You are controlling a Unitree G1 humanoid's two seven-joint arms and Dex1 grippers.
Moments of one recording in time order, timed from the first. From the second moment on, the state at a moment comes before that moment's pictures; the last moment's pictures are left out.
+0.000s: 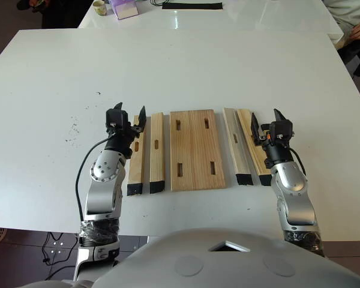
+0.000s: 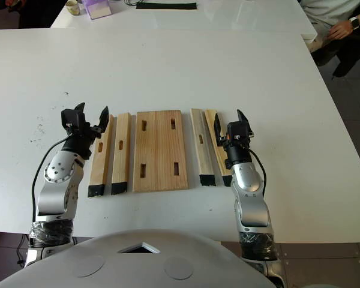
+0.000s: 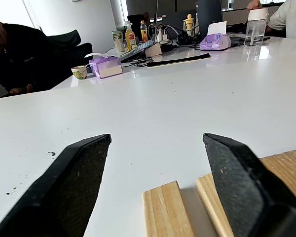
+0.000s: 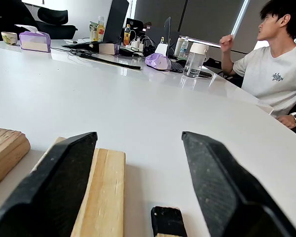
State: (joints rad) left arm 0.13 0.19 0.08 -0.23 -0.08 0.14 -0.17; right arm 0.23 -0.12 0.04 -0.23 -0.06 0.01 0.08
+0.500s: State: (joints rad) left arm 0.14 0.17 0.08 -0.27 -0.10 0.19 -0.17; right arm 0.22 -0.12 0.01 -0.25 -0.04 0.04 0.08
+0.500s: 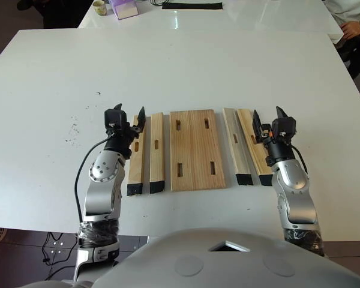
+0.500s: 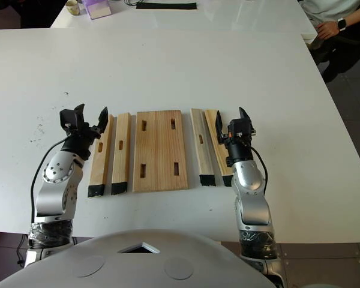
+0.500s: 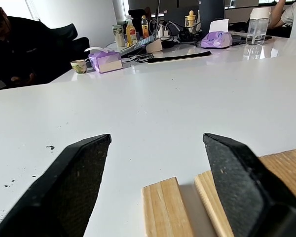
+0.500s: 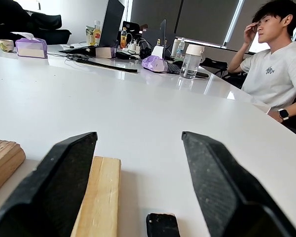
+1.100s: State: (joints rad) left arm 0.15 0.19 0.11 -0.27 -0.11 0.22 -0.17; right arm 0.23 -0.12 0.00 -0.27 -0.07 0.05 0.07
